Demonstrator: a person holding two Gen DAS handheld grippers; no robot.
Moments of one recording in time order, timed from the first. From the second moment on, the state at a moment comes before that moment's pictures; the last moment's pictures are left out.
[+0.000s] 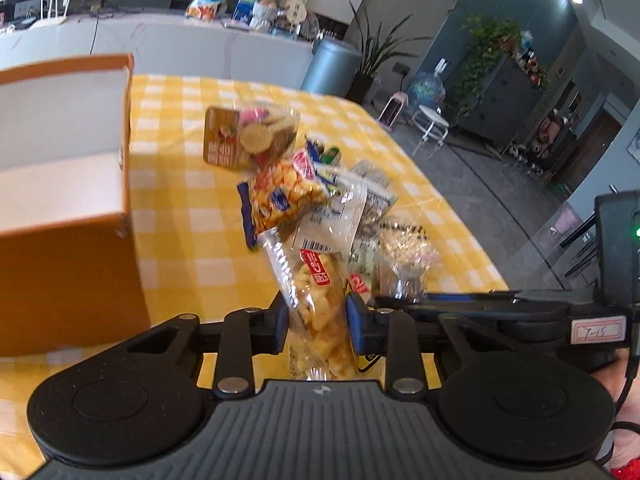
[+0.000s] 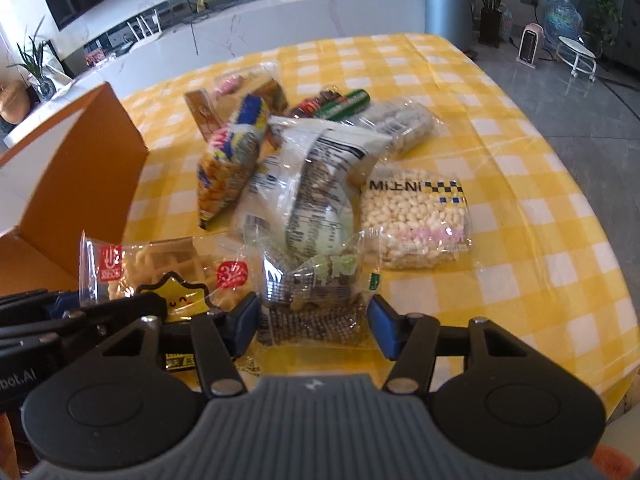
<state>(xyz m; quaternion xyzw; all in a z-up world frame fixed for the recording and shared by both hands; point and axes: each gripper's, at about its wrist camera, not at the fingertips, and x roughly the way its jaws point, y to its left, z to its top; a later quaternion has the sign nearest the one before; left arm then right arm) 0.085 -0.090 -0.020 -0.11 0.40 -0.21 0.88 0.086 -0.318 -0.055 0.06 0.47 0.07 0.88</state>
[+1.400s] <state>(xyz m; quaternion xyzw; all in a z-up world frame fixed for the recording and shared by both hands) 0.120 0.150 0.061 -0.14 0.33 0.00 0.93 0.157 -0.045 0.045 -0.07 0.42 0.29 0.85</state>
